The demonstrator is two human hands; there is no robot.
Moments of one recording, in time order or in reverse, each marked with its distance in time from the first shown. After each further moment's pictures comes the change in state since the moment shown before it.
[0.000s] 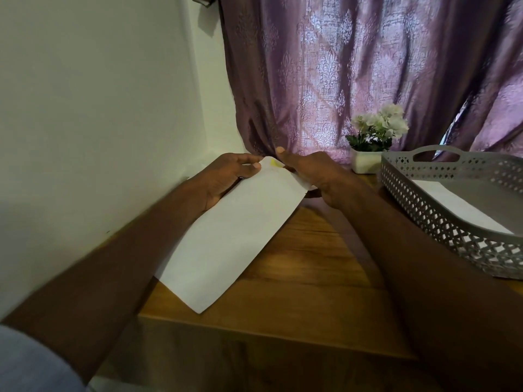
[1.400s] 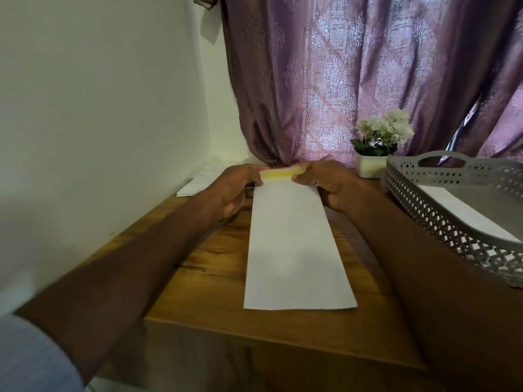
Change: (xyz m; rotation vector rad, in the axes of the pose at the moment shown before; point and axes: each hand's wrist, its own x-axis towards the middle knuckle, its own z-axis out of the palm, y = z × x) left_hand -0.009 -0.003 0.025 -0.328 0.118 -0.184; right_hand 0.026 0.020 -0.003 0.240 -0.077 0.069
